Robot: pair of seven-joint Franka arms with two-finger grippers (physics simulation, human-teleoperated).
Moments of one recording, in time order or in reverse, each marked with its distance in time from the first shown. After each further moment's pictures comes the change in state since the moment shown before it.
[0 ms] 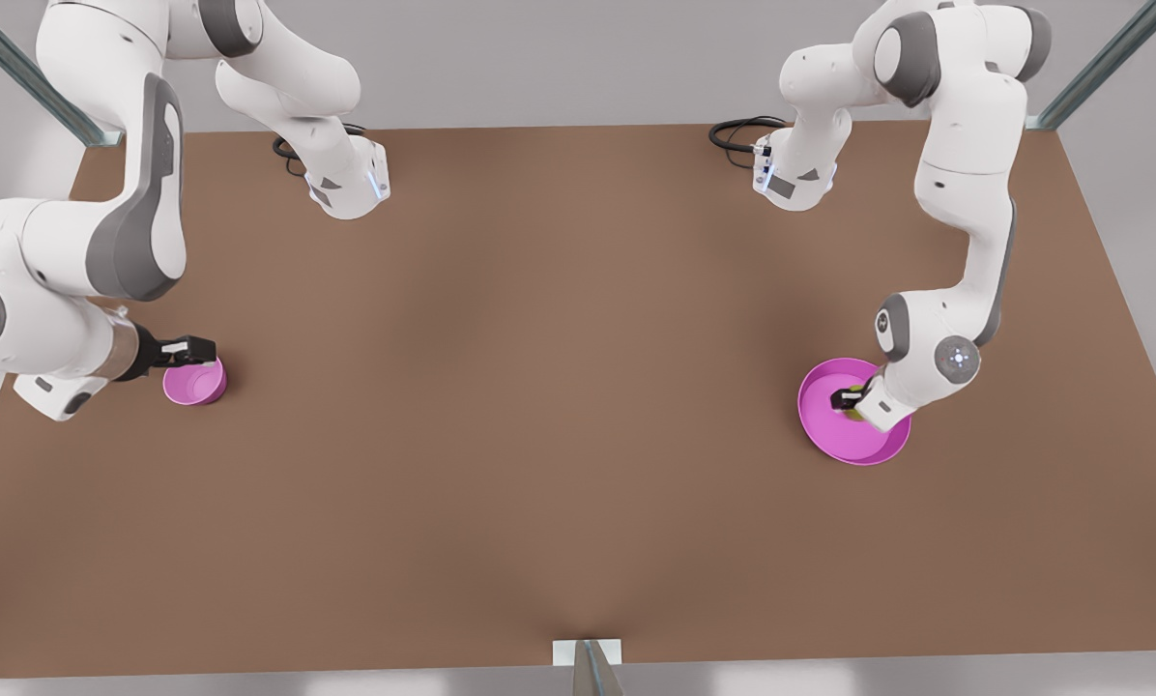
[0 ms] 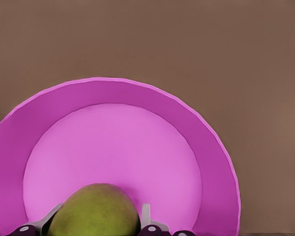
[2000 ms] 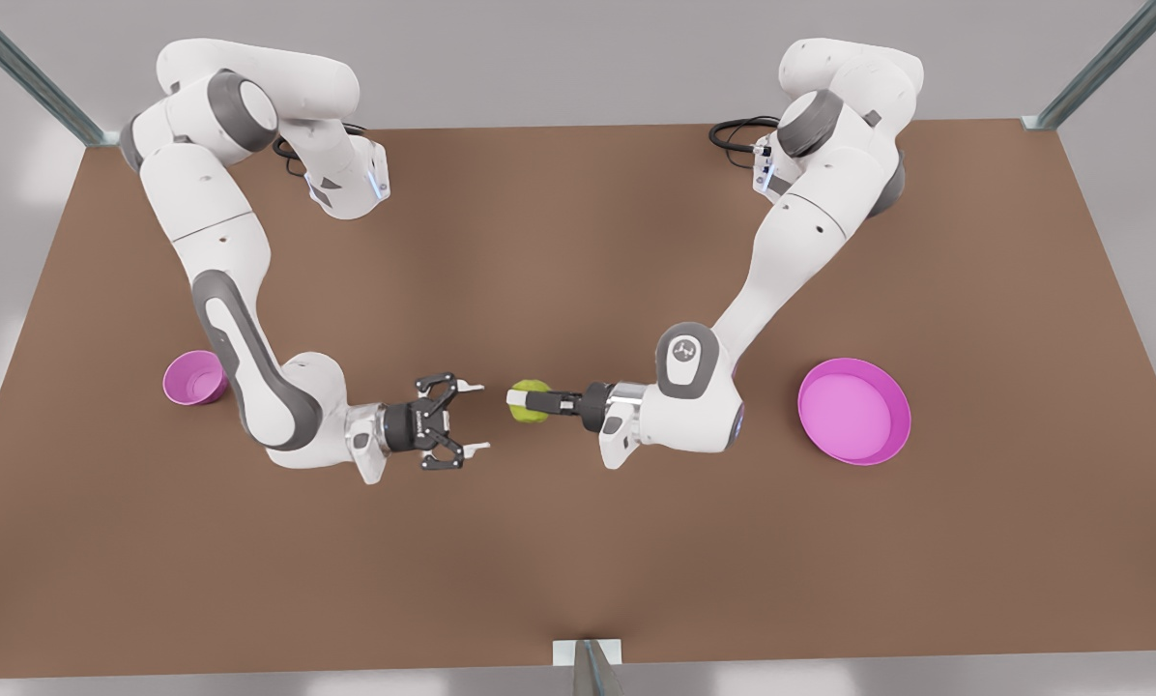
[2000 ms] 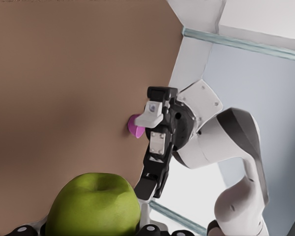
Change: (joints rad) left arm -0.281 0.553 -0.597 1.019 -0.867 -0.296 -0.252; right arm -0.105 0.483 0.446 -0.219 1.544 0.365 -1.962
